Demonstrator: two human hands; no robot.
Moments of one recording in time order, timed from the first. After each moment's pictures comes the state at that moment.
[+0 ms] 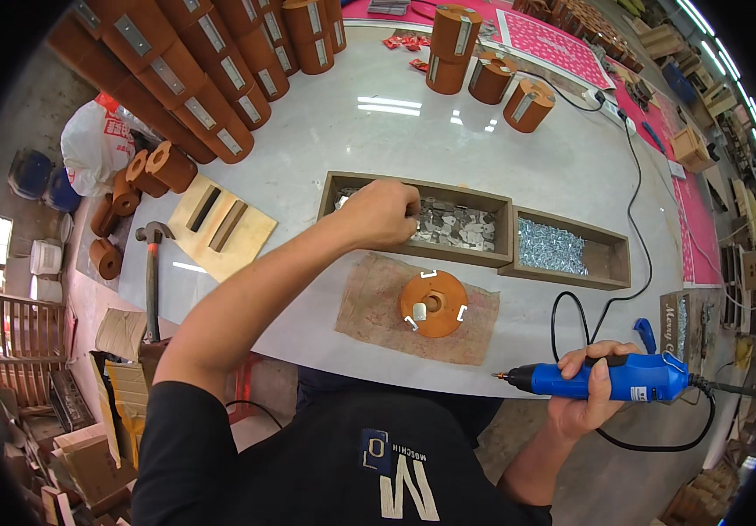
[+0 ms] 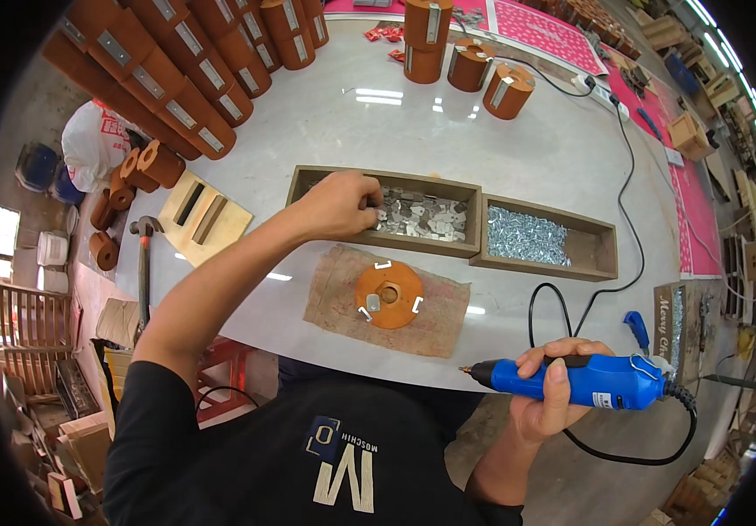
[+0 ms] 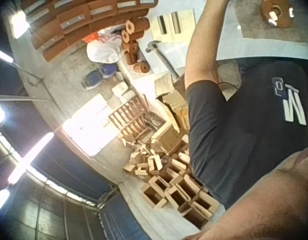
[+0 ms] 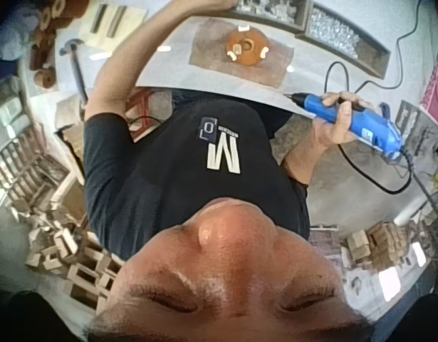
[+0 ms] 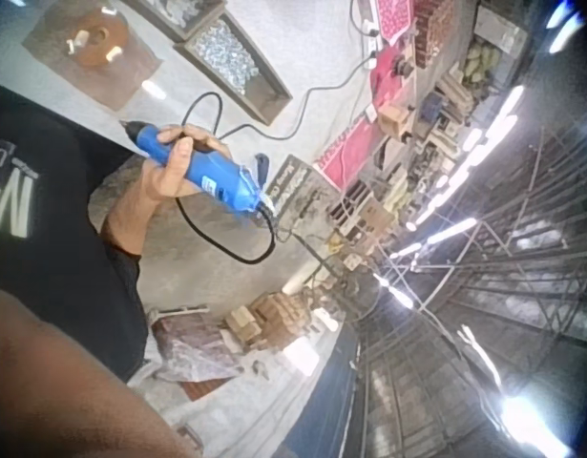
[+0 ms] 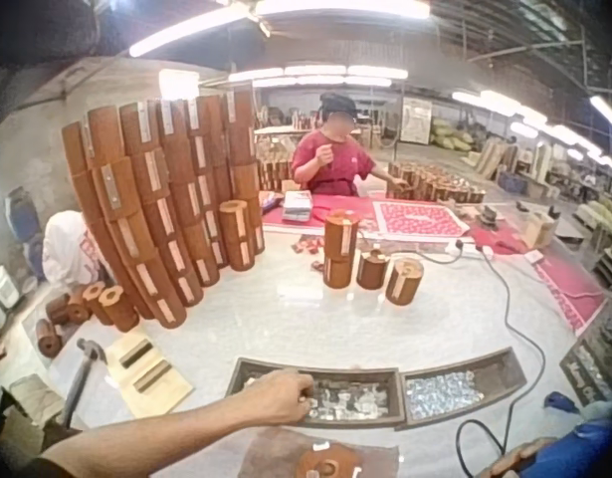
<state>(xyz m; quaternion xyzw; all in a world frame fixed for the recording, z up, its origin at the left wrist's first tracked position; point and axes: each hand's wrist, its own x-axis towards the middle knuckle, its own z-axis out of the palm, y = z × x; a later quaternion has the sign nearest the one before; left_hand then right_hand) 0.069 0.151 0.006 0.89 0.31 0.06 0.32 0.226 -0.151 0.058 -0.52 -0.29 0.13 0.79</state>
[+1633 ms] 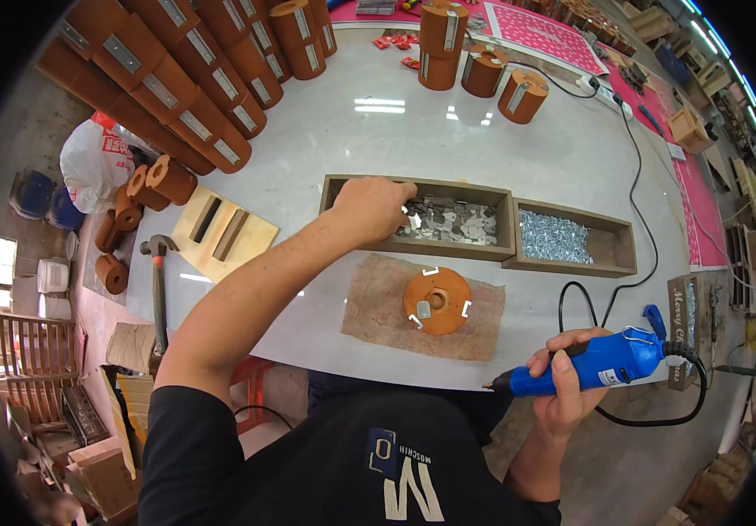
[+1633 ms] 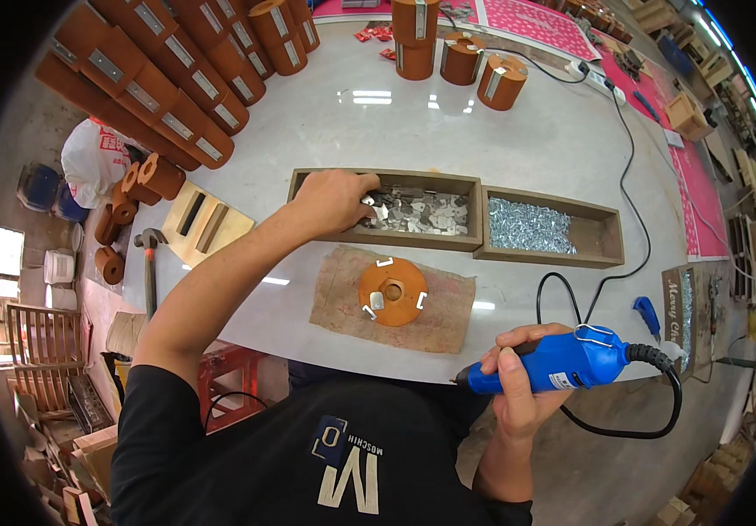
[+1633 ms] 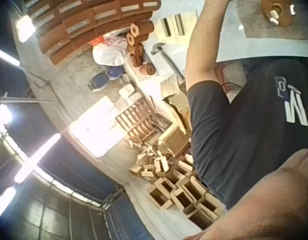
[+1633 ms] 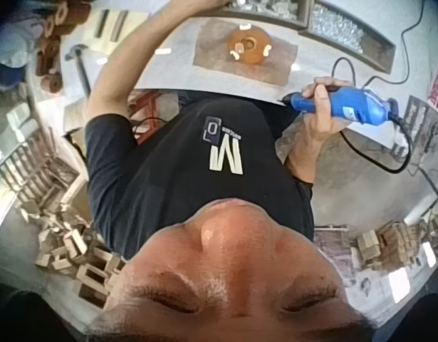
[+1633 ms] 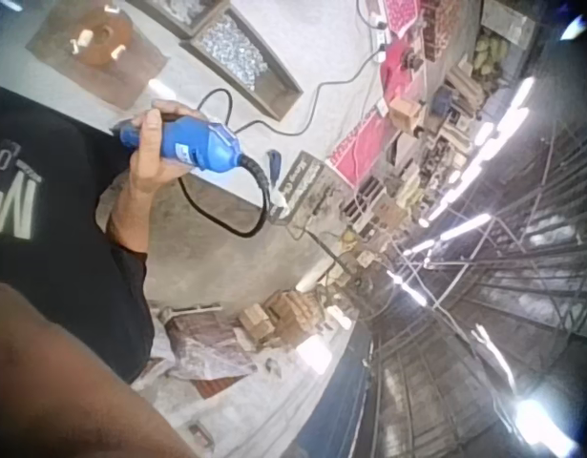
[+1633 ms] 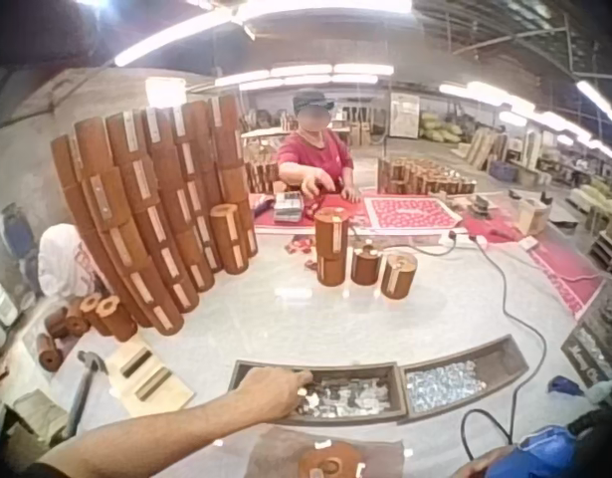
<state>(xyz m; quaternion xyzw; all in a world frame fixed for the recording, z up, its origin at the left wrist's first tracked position) 0.075 0.160 0.001 0.94 0.30 -0.03 0.14 0.196 -0.143 0.059 -0.54 -0.26 0.24 0.77</state>
